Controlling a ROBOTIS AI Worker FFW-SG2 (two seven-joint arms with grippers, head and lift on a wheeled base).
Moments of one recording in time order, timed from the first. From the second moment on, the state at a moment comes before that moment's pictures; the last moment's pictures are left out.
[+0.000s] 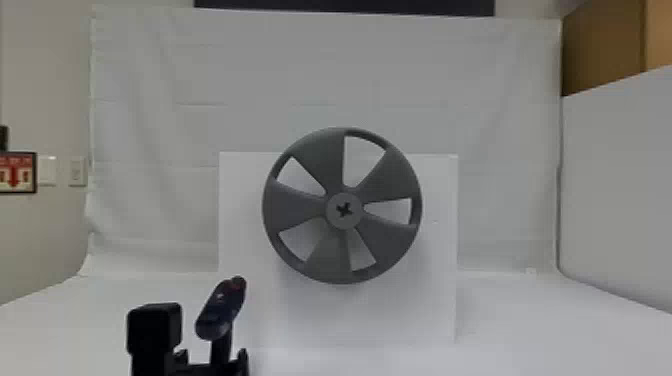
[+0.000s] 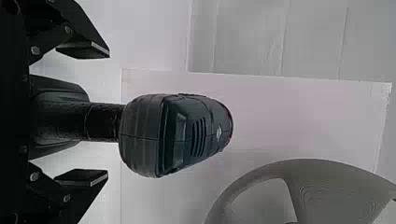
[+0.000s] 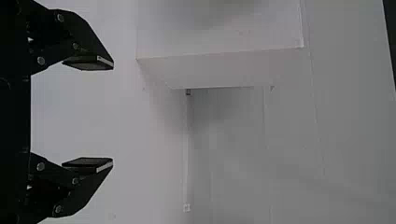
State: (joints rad) left arm -0.39 0.14 -0.12 -1.92 0.33 0.72 0.15; right arm -0.37 -0.29 -0.65 -2.17 0.07 1.14 0.91
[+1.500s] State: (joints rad) left arm -0.42 0.15 0.20 -1.85 0.08 0.67 -0.65; right arm -0.37 -0.29 -0.67 -2.17 0.05 1.14 0.91
